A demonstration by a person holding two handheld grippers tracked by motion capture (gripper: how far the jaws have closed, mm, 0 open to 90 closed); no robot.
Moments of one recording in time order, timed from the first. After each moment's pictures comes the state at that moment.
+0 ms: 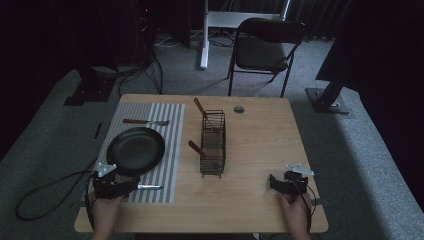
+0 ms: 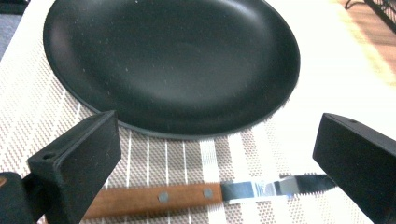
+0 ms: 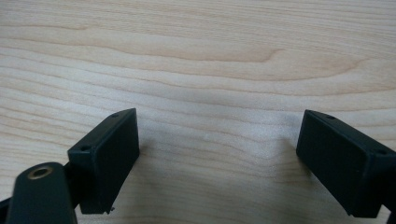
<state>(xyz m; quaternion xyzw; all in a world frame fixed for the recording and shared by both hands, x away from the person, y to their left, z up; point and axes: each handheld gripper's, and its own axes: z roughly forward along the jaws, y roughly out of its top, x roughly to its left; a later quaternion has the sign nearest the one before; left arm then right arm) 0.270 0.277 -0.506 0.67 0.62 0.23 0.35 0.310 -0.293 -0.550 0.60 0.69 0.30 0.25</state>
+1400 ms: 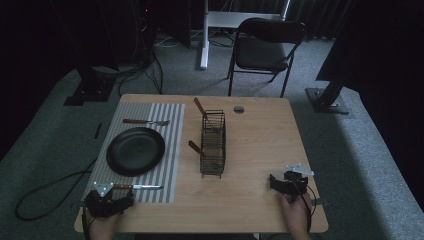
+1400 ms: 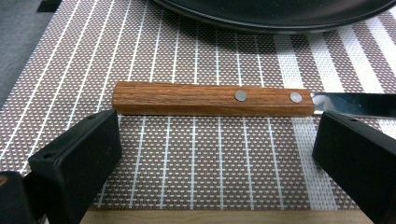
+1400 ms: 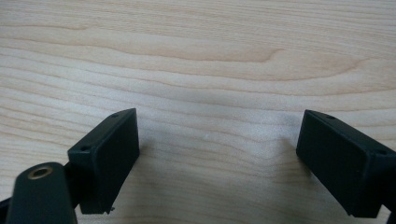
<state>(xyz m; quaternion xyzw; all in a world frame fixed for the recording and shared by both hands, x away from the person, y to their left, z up) 0.239 0.291 -0.551 0.66 0.64 0.28 0.28 0.310 -0.293 -0.550 0.60 0.69 0.30 0.25</state>
